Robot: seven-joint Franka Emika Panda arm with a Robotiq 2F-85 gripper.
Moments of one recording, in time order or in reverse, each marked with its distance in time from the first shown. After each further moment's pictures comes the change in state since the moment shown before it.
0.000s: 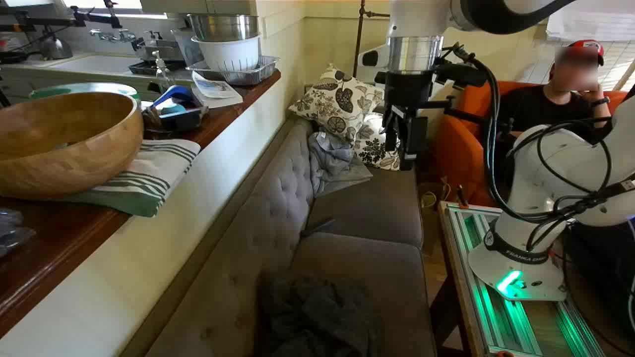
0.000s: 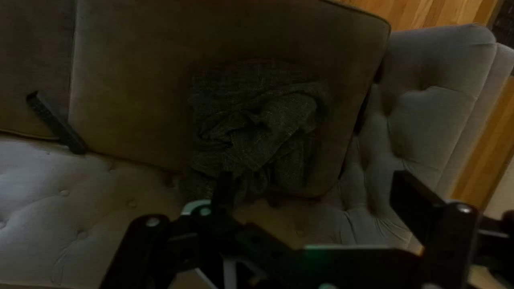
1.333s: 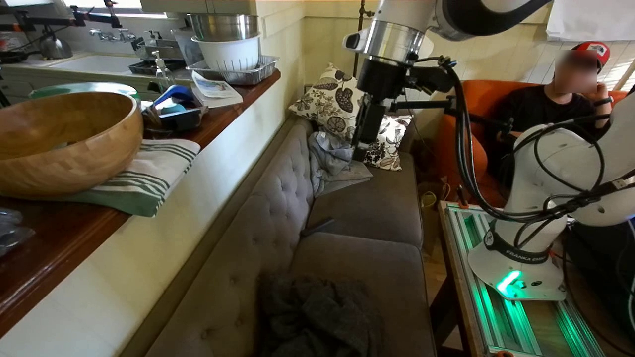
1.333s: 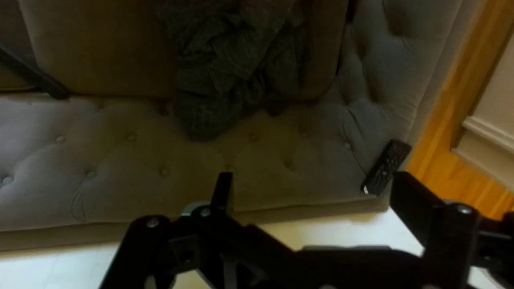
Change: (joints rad) arm -0.013 0.064 0.005 0.007 0.125 0.311 0.125
